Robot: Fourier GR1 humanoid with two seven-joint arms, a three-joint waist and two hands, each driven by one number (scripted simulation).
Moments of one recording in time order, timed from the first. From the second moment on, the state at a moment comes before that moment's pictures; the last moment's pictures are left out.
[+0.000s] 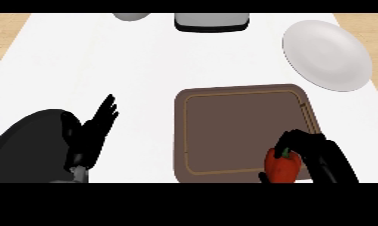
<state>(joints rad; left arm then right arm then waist) 0.03 0.14 -0.10 -1.44 0.15 0.08 0.21 0.22 -0.36 0.31 -1.94 0.75 -0.19 -0.07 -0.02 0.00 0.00</state>
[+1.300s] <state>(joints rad) -0.02 0.12 -0.10 -1.41 0.13 0.05 0.22 -0.46 -0.48 -0.36 -0.87 0.23 -0.25 -0.52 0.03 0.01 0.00</state>
